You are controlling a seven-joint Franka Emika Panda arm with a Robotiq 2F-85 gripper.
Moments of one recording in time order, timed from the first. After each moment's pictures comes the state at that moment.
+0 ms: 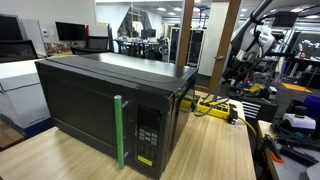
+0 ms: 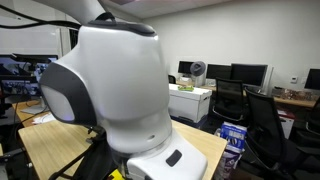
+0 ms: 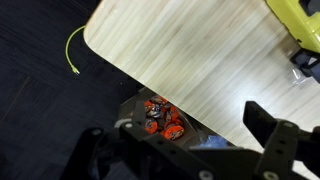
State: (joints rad) arm -0.91 0.31 -0.13 -2.26 0.46 2.64 -0.53
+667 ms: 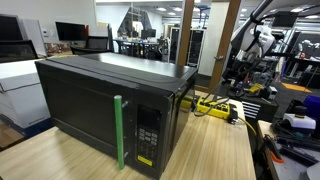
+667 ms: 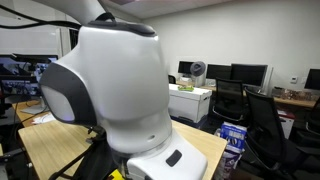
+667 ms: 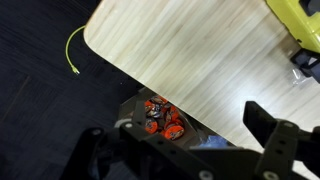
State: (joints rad) arm -0.91 0.31 -0.13 -2.26 0.46 2.64 -0.53
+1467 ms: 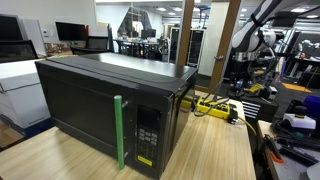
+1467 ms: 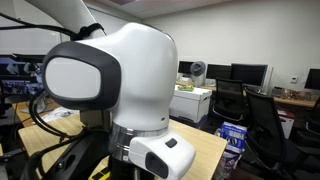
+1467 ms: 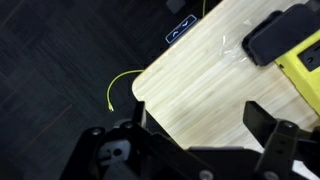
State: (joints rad) arm -0.70 0.28 -0.34 -2.26 -0.01 2.43 -0.27
